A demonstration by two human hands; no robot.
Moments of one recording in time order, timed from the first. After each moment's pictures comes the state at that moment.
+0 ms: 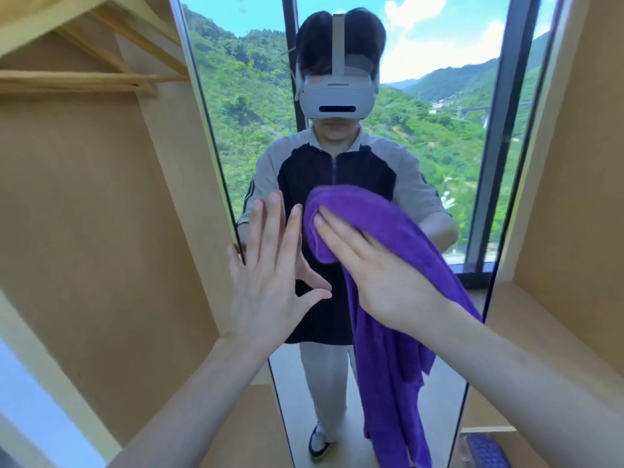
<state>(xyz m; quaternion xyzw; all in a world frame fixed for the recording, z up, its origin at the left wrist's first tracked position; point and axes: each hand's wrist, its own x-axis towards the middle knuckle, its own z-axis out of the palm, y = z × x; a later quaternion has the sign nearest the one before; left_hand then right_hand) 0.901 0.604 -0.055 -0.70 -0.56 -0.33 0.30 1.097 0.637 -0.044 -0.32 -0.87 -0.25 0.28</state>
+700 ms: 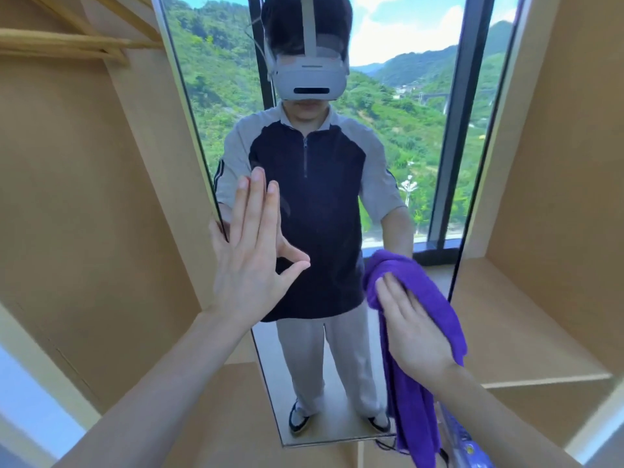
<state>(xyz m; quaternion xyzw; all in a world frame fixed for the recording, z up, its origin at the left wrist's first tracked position) 0.896 0.607 -0.067 -0.70 -0.54 -0.34 0.31 1.155 0.609 -0.193 -0.52 -0.80 -0.13 0.27</state>
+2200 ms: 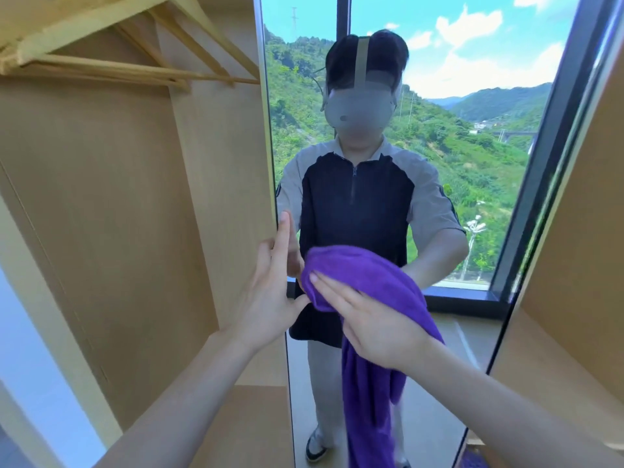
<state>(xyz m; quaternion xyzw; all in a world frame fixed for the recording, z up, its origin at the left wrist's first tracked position) 0.842 0.608 -0.076 -0.74 -0.52 -0.43 -0.01 1.058 0.632 -0.101 -0.30 -0.93 -0.16 0.16</state>
